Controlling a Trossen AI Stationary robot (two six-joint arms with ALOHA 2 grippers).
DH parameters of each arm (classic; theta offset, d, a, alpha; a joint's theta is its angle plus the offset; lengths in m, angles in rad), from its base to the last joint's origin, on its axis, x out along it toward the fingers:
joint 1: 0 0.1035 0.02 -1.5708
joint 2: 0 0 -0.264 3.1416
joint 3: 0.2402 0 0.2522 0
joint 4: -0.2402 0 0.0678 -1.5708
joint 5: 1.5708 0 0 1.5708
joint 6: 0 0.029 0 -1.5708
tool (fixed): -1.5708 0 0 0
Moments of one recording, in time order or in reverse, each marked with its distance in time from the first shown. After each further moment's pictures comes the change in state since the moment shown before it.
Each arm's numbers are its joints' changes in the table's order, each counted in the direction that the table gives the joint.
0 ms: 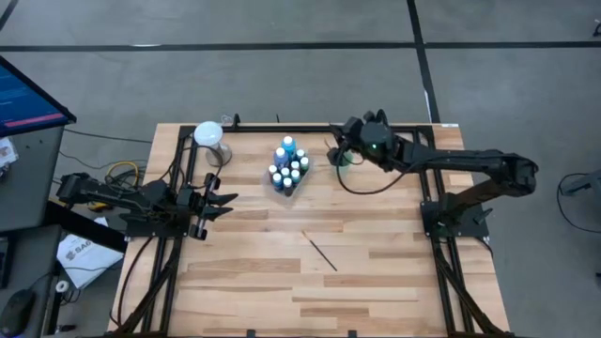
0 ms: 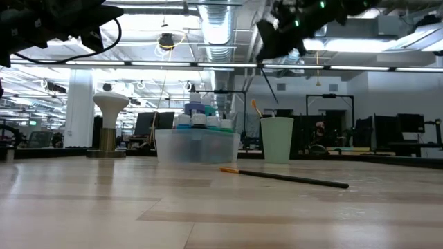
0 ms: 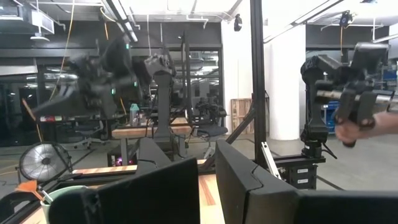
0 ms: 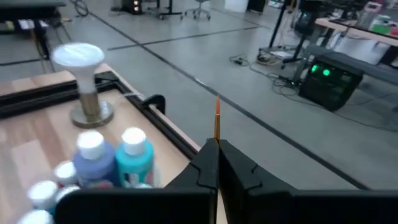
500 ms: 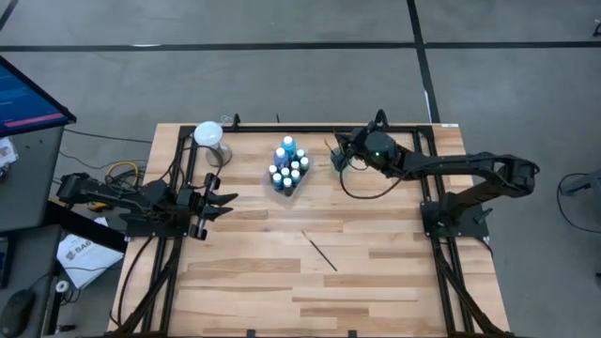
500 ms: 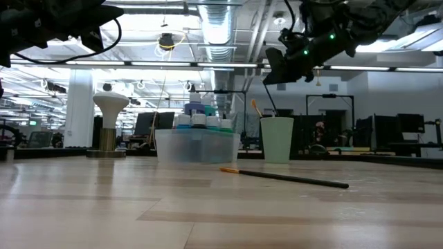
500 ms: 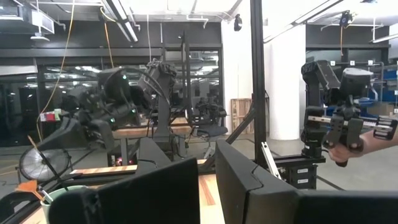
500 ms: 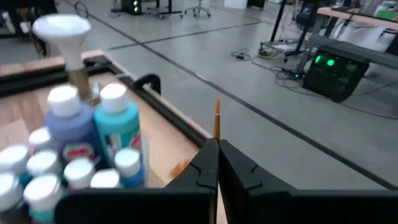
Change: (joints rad) left arm 0.000 0.000 0.000 0.000 0.000 0.000; right arm -0.071 0.001 -0.280 0.305 0.076 0.016
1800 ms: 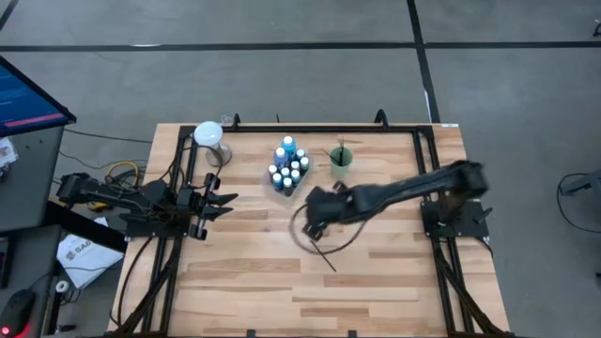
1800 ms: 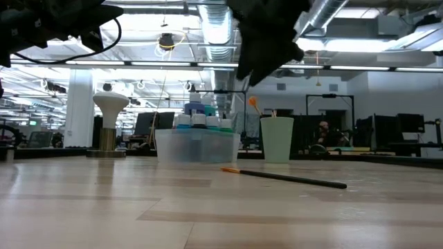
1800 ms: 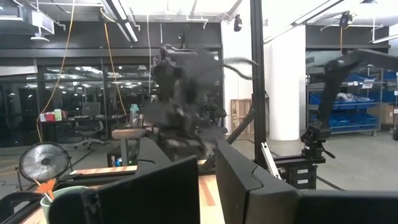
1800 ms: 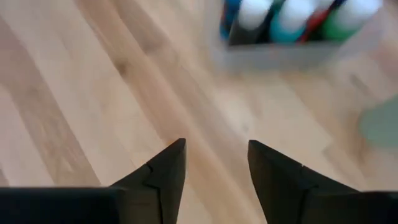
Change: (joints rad) left arm 0.000 0.000 0.000 0.001 0.000 0.000; right arm 0.517 0.397 0.693 -1.085 0.007 0.645
